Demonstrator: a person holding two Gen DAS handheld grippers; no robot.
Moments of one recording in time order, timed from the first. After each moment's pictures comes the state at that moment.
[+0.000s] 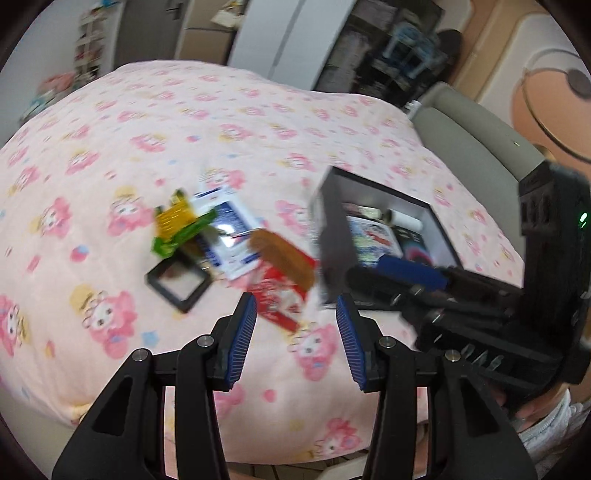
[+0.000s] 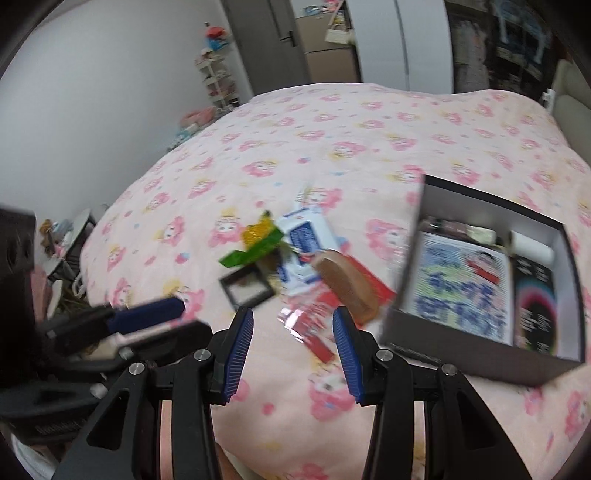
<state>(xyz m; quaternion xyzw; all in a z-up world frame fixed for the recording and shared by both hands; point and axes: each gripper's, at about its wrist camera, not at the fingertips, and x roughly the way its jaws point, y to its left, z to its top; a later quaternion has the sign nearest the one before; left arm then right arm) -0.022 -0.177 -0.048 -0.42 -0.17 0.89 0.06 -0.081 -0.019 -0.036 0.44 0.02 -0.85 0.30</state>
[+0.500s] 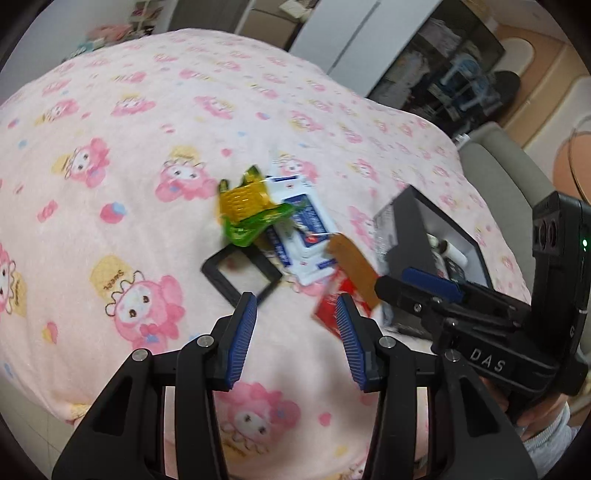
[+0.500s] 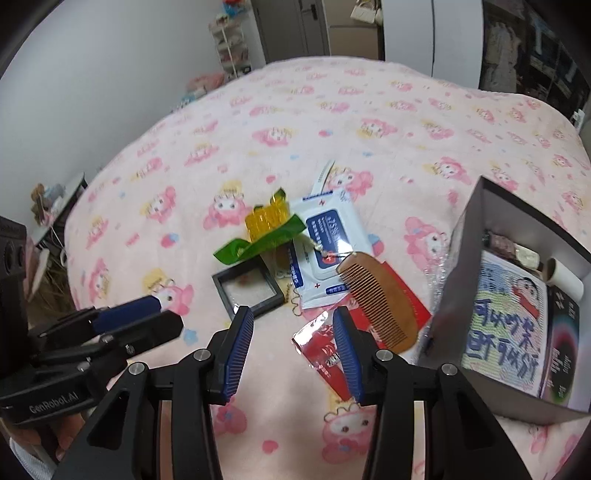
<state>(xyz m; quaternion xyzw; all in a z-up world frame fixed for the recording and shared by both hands) -0.043 -0.254 -0.114 -0.43 -0.26 0.87 0.00 -0.122 -0.090 -0.088 0.48 0.09 -0.82 0.31</state>
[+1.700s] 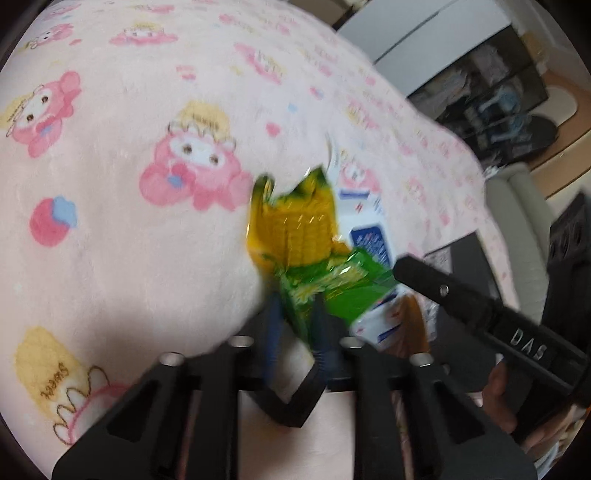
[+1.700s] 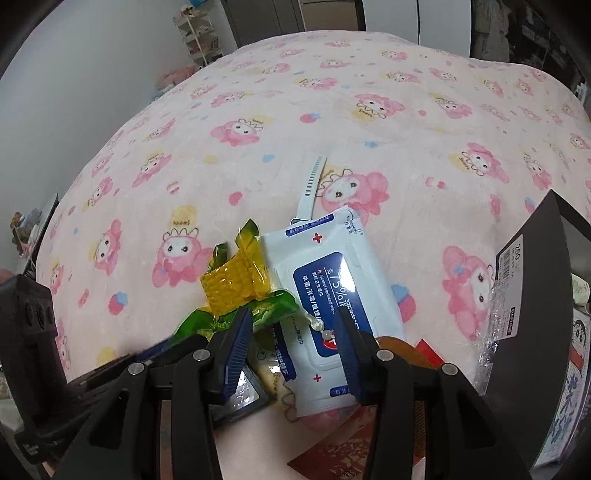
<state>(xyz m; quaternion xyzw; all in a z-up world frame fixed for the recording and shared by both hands) -0.136 -0.305 -0.197 -0.46 -0.34 0.82 -0.01 -0.225 -0.153 -0.140 0.52 0.06 -0.81 0.27</state>
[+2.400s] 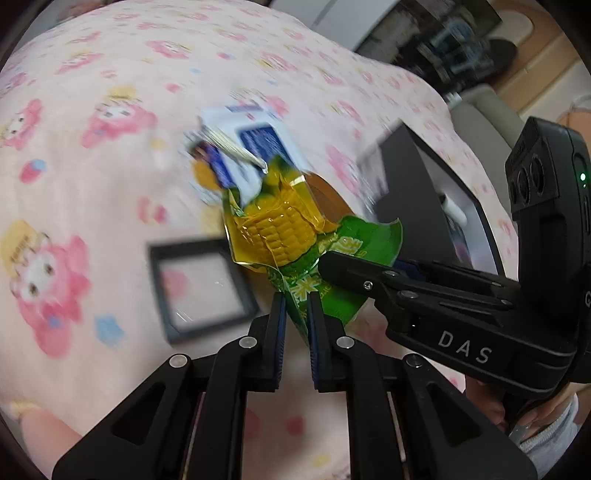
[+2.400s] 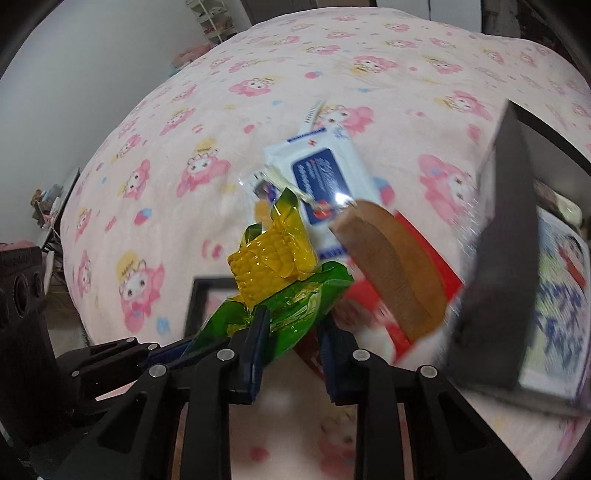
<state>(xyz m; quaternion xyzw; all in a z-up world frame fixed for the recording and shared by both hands) -0.065 -0.186 -0.158 -0.49 -0.25 0.83 0.07 -0.147 -0.077 -0.143 0.55 0.05 -0.78 0.29</state>
